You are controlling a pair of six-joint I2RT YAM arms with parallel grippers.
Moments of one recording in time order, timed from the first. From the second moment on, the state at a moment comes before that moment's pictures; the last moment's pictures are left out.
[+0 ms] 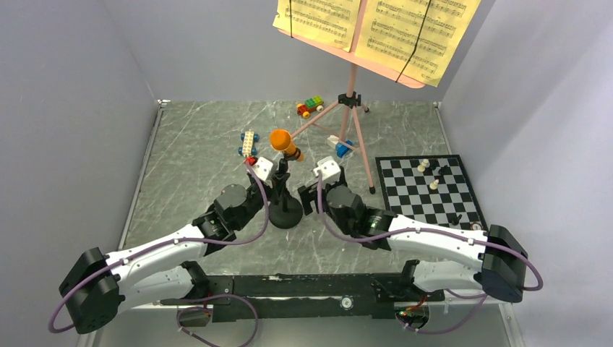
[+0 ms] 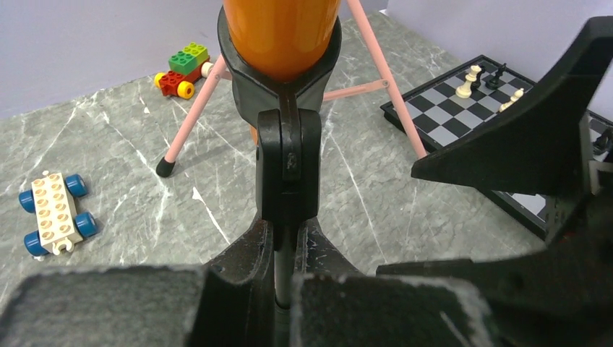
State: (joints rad) left arm -0.87 1.00 0.51 0.49 -0.25 -0.09; right arm 1.12 1.17 0.70 0.17 0.58 0.10
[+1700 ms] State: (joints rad) left arm -0.93 1.18 0.36 0.74 -0.35 -0.18; right arm 0.72 1.16 0.68 0.10 -0.23 0.55
